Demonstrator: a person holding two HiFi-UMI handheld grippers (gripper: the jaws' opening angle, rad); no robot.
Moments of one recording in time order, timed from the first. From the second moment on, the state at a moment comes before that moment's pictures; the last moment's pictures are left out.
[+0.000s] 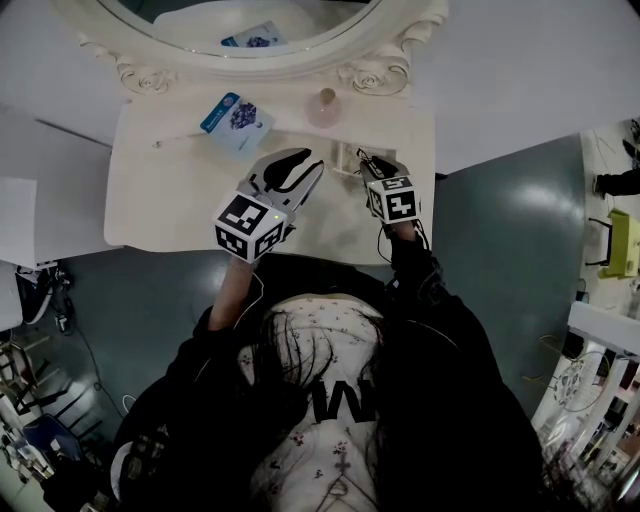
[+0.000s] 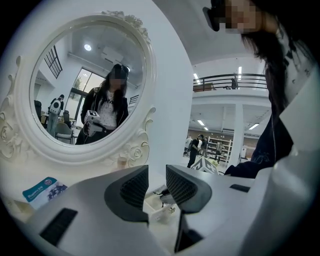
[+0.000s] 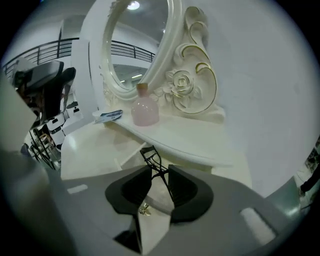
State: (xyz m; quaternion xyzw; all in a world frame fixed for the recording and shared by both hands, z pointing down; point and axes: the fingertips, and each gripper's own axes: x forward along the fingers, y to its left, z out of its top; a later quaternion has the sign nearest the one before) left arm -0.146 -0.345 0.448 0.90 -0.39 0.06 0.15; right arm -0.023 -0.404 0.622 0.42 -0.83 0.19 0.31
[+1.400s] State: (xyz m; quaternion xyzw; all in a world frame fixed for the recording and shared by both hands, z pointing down) left arm -0.145 -0.348 0.450 0.90 -0.41 0.07 0.15; right arm -0.023 -0.409 0.562 0.44 -0.84 0.23 0.20
